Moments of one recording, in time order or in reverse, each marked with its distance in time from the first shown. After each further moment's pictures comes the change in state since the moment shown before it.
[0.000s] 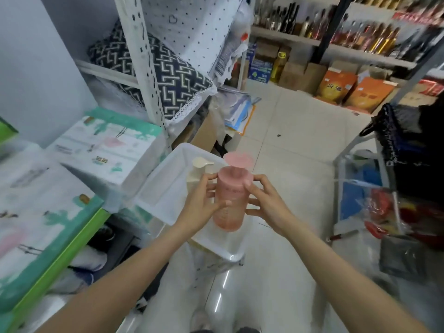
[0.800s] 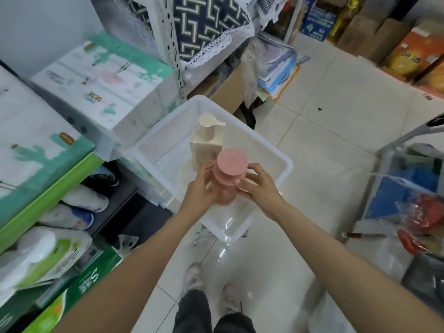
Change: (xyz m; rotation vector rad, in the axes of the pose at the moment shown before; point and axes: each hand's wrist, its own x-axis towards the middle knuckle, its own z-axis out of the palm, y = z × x) left_hand 0.010 -0.097 0.041 0.003 0.274 -0.183; right_hand 0.078 0.086 -0.020 -0.014 -0.161 0.081
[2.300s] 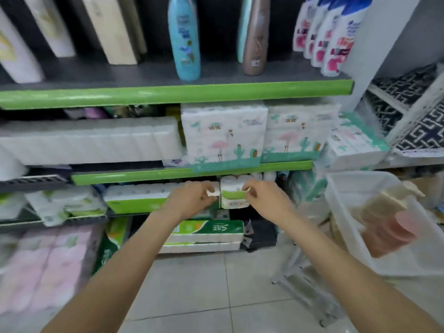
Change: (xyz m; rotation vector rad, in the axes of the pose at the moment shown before) left_hand -0.458 0.003 -0.265 0.728 0.554 -0.362; right_hand -0.279 -0.007 0.353 -1.366 -0.688 -0.782
